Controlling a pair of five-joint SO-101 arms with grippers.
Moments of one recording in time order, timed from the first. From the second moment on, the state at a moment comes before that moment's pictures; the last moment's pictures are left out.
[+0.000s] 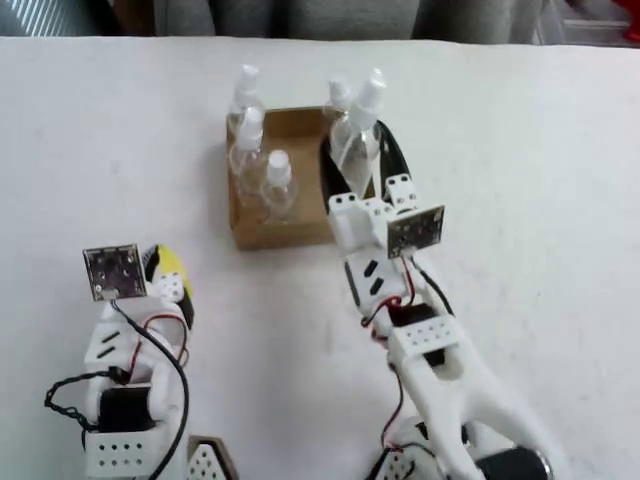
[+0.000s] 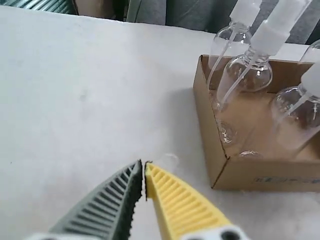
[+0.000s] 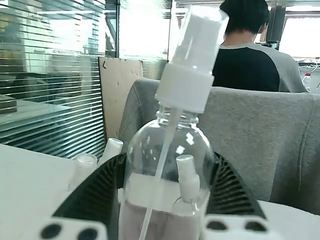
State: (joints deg) left arm -8.2 -104.0 97.1 42.6 7.5; right arm -20.7 -25.7 70.9 -47.7 3.0
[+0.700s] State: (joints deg) left arm -8.2 -104.0 97.1 42.4 7.5; right arm -18.3 18.9 53.5 -76.3 7.4
